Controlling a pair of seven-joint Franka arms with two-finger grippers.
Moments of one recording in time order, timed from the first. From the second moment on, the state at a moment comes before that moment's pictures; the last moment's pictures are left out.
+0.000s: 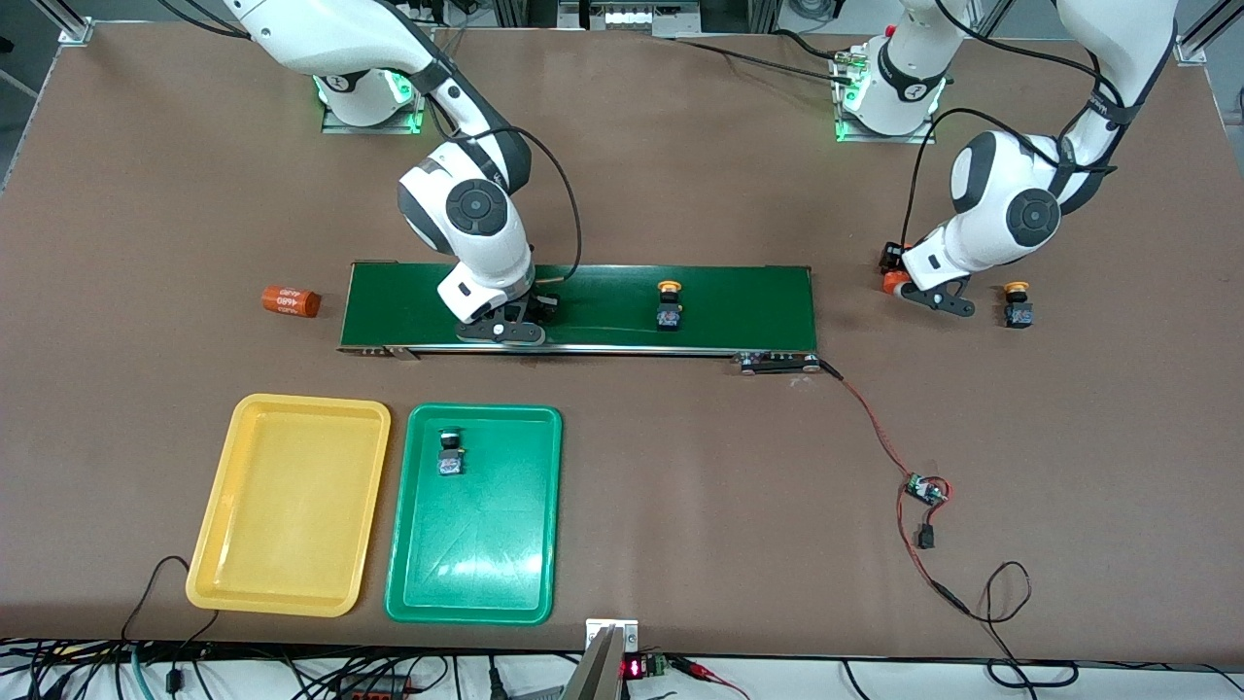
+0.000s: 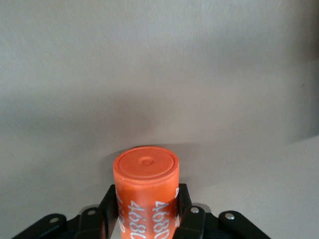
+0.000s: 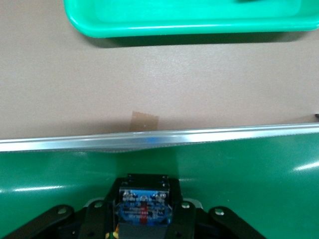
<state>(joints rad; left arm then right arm) 0.54 0.21 -0.55 -2.56 0.06 2.52 0.21 0.31 0.50 0.33 -1.95 -0.29 2.41 0.88</state>
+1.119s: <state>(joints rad) 0.19 0.14 -0.59 -2.26 0.06 2.30 0.47 0.27 0.48 0.29 -1.75 -0.19 2.27 0.68</state>
